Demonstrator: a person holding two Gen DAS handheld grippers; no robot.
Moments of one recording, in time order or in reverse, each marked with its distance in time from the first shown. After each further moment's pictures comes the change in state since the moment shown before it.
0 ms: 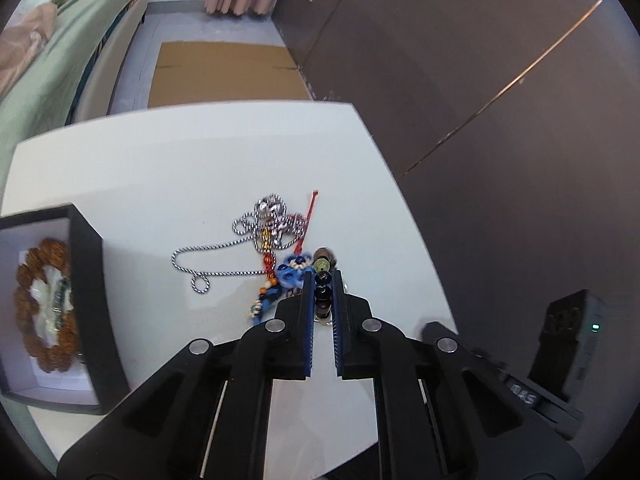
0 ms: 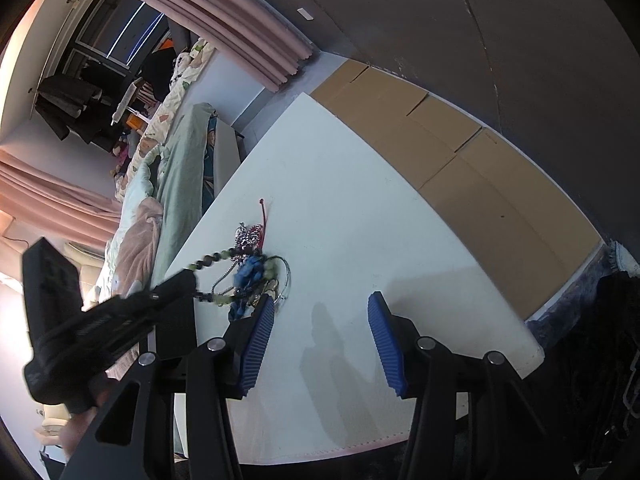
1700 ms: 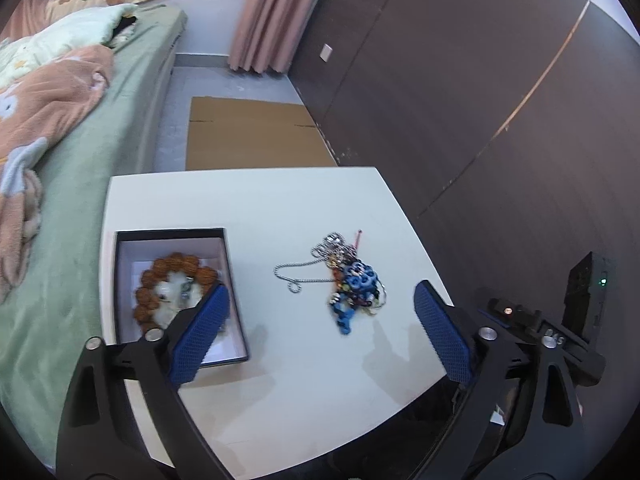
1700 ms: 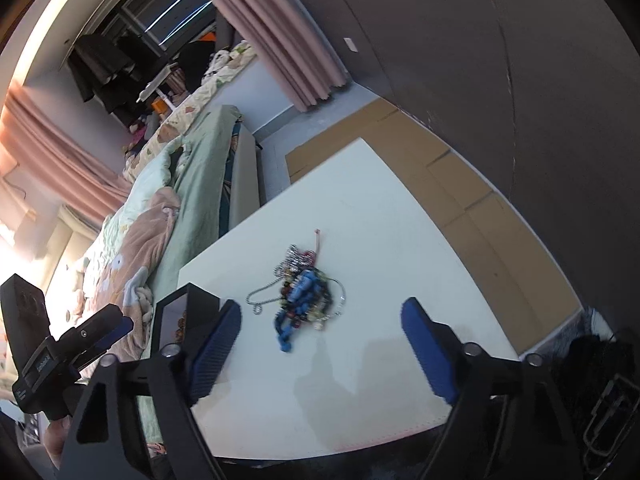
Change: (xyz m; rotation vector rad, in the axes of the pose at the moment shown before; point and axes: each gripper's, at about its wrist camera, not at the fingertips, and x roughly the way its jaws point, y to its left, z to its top) left arm -0.099 0.040 -0.025 0.028 -0.188 0.051; right arm -0.050 0.055 0.001 -0.168 -0.086 -0.042
